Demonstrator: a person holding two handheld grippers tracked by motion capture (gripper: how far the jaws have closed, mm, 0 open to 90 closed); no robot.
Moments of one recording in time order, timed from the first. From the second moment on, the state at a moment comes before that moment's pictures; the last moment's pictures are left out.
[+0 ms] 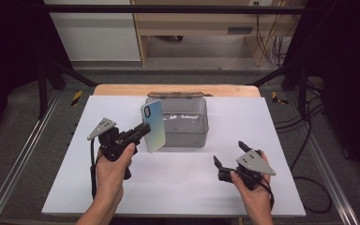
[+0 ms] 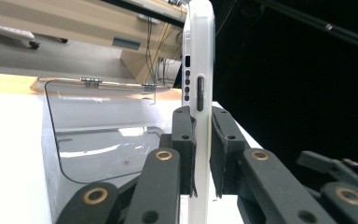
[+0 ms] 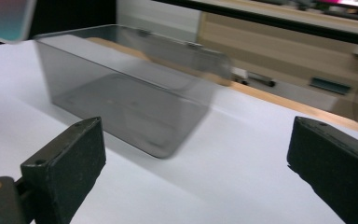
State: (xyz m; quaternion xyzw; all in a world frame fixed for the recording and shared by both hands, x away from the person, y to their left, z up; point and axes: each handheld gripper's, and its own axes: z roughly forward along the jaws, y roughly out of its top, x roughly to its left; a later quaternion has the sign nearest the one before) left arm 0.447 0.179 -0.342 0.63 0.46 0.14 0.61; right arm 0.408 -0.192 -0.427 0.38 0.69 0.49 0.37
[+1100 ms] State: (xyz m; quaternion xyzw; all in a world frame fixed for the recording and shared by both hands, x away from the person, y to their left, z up) left arm 0.540 0.139 -0.319 0.66 0.54 0.12 0.50; right arm 0.383 -0.237 -0.440 0.41 0.67 0.48 0.40
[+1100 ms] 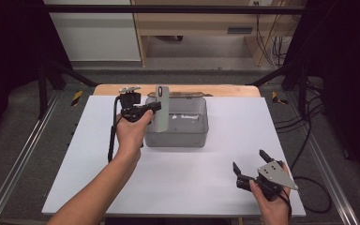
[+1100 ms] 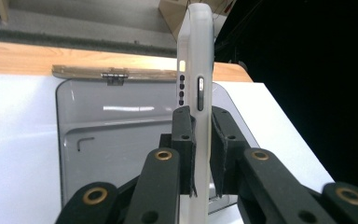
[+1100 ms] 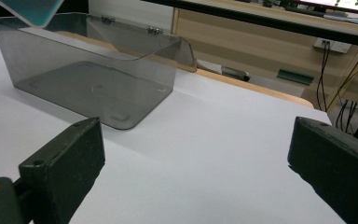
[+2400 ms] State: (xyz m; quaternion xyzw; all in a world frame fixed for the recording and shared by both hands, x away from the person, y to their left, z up) left arm 0.582 0.144 -0.363 0.68 0.59 0.11 0.43; right arm 0.386 -0.236 -0.443 0.40 0.69 0.47 0.38
